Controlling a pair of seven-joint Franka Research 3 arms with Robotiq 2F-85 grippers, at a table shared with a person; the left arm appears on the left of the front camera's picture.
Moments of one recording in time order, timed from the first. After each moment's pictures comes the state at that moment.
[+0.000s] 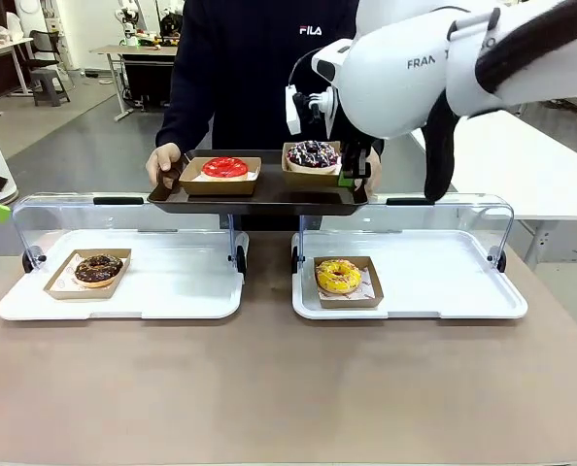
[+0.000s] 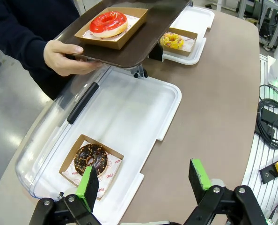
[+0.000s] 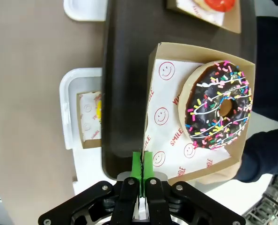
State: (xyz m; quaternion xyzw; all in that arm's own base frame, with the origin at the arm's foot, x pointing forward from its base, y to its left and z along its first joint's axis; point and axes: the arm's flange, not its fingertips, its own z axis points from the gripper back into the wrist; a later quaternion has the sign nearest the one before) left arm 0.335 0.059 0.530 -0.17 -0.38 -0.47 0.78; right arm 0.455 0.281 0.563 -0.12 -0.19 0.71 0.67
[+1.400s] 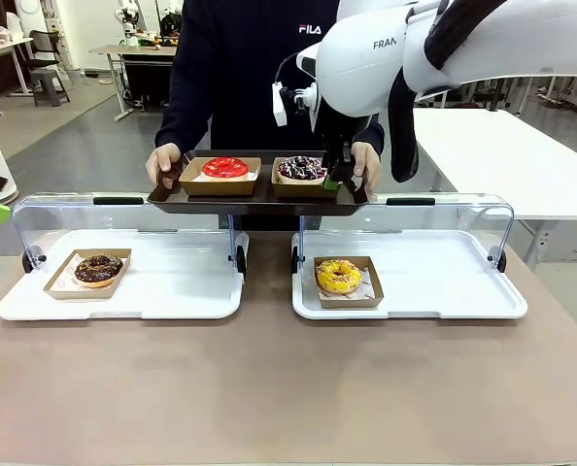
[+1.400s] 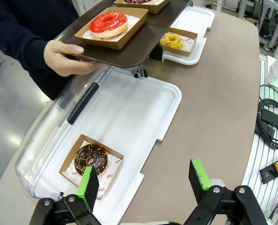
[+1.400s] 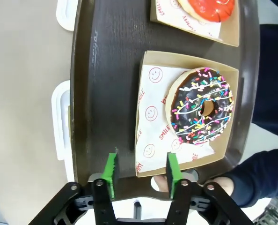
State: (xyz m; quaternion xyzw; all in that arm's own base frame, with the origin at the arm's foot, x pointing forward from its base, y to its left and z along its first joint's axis) left arm 0.335 0.059 0.530 -0.17 -0.38 -0.47 0.78; right arm 0.492 0.298 0.555 -0.09 -0.17 0.72 0.66
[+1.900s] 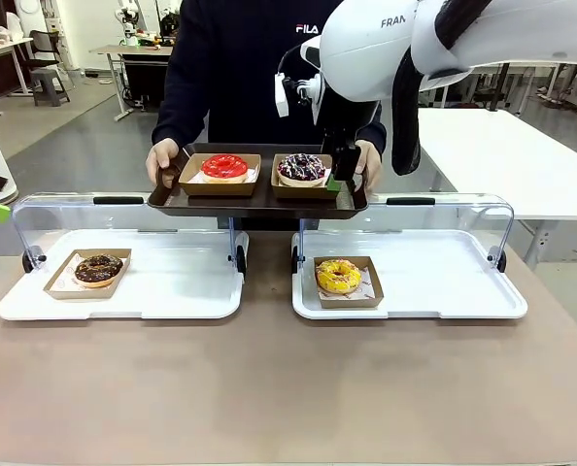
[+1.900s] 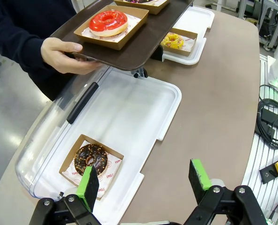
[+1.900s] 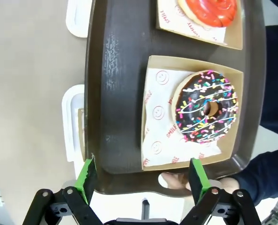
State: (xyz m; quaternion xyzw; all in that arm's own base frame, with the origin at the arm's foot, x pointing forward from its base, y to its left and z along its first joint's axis) left arm 0.335 0.059 0.530 -0.17 -0.38 -0.47 0.78; right arm 0.485 0.293 0.564 -0.07 -0.17 0.72 0.67
